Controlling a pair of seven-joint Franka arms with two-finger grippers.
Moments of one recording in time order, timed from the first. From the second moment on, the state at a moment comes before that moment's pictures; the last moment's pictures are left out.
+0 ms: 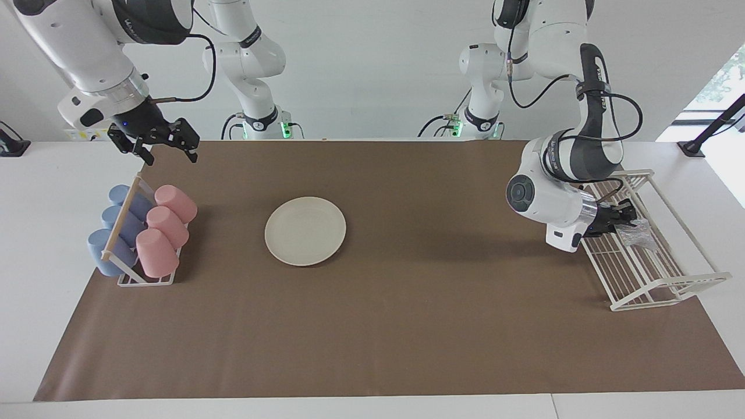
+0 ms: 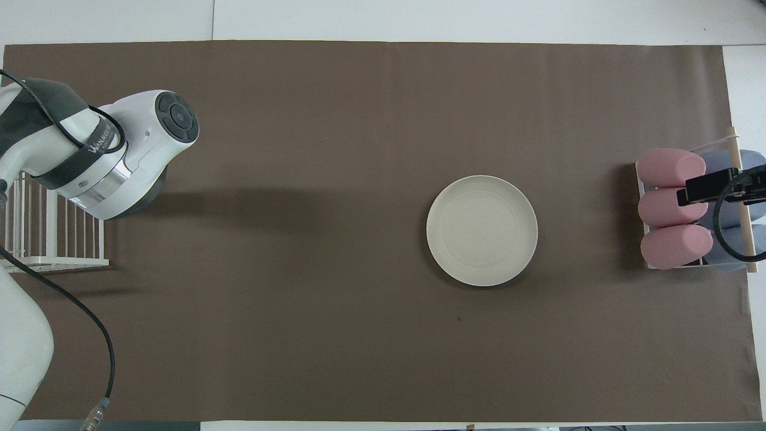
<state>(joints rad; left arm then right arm) -0.18 0.35 -0.03 -1.75 1.09 1.67 -0.53 0.06 -0.06 -0.15 -1.68 0.05 1.59 -0.09</state>
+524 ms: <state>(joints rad) -0.17 0.33 -0.03 -1.73 0.96 1.70 -0.53 0.05 -0.06 -0.16 -1.68 0.05 1.61 -0.09</state>
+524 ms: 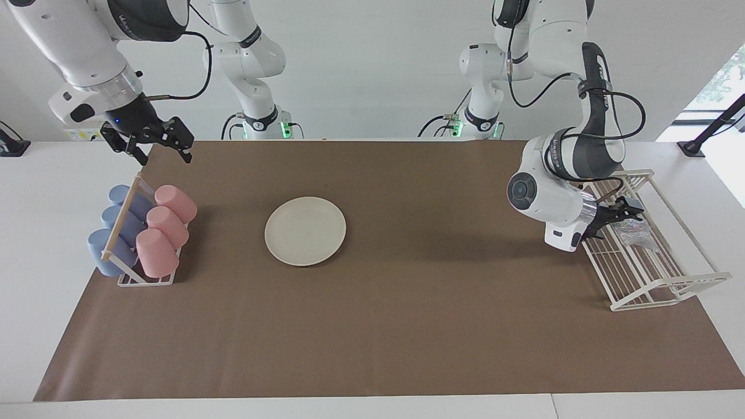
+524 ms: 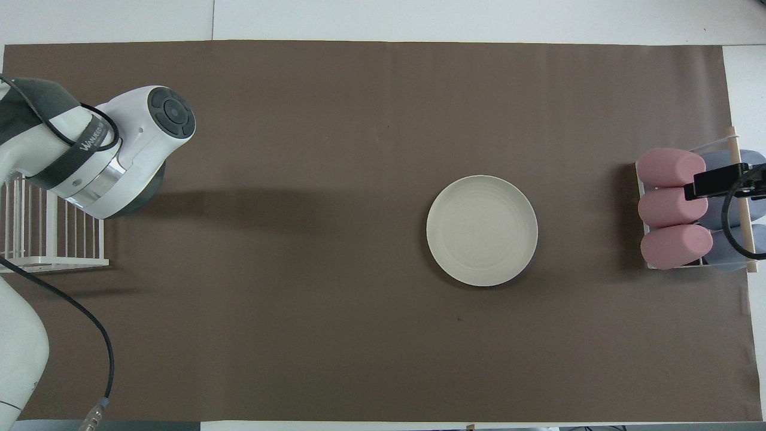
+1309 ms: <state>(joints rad) -0.04 0.08 -0.03 -1.59 0.12 1.65 -0.37 0.05 -0.06 -0.16 -1.68 0.05 1.61 -0.09</state>
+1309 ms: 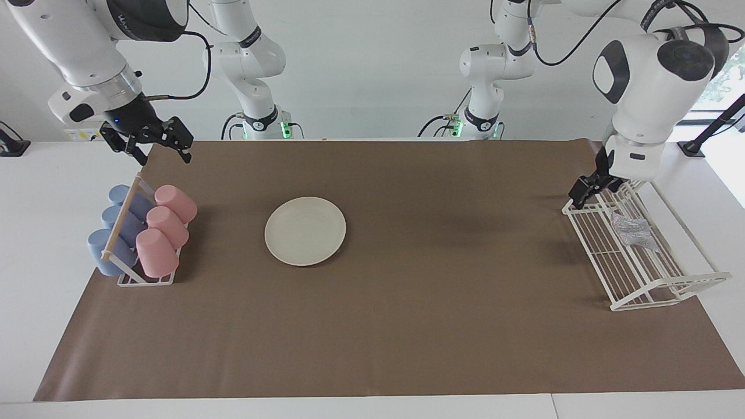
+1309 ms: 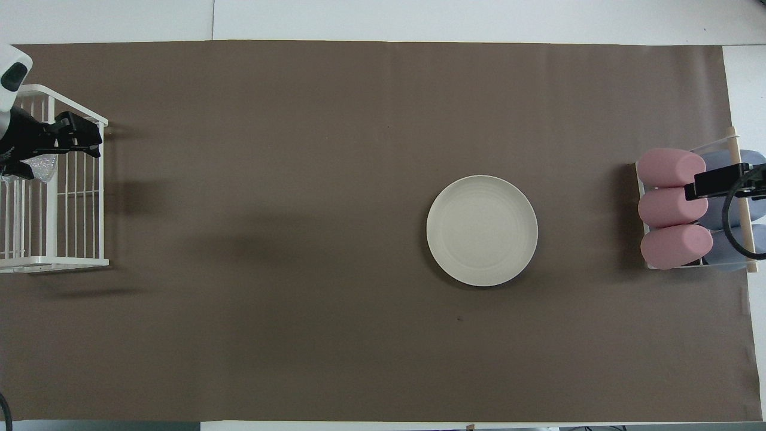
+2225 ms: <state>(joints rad) -0.04 -0.03 -0.03 -1.60 -0.02 1.46 -0.20 0.06 -0.06 -0.14 -1.66 0.05 1.61 -0.12</state>
